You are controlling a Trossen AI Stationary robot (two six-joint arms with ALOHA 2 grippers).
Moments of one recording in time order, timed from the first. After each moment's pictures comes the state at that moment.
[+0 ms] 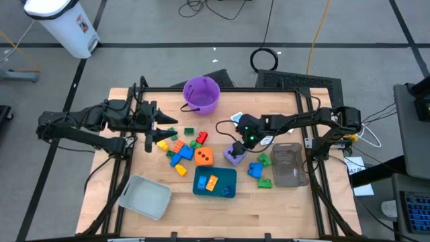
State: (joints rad) left arm -0.04 0.84 1.02 -0.39 -0.05 -0.27; right arm -0.19 1.61 0.84 -0.27 -0.38 0.80
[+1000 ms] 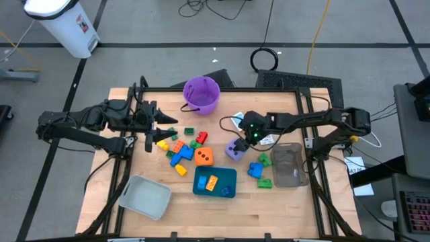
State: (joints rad) left arm -0.04 0.84 1.02 -0.39 -0.05 -0.27; right arm -0.20 1.48 0.84 -0.23 -0.36 0.80
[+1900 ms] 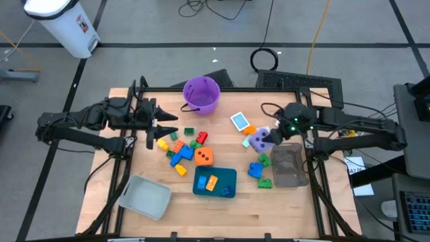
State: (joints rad) left arm 0.00 0.84 1.02 -0.39 -0.05 -0.27; right arm -0.20 0.86 0.84 -0.73 -0.24 0.88
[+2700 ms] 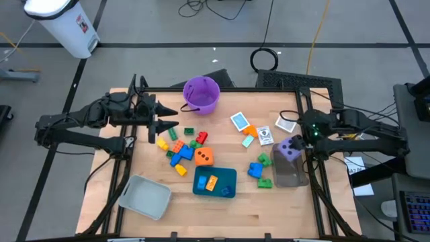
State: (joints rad) left arm 0.09 0.84 1.02 -0.39 0.00 -0.27; right arm -0.20 0.63 0.84 -1.29 -0.20 0.95
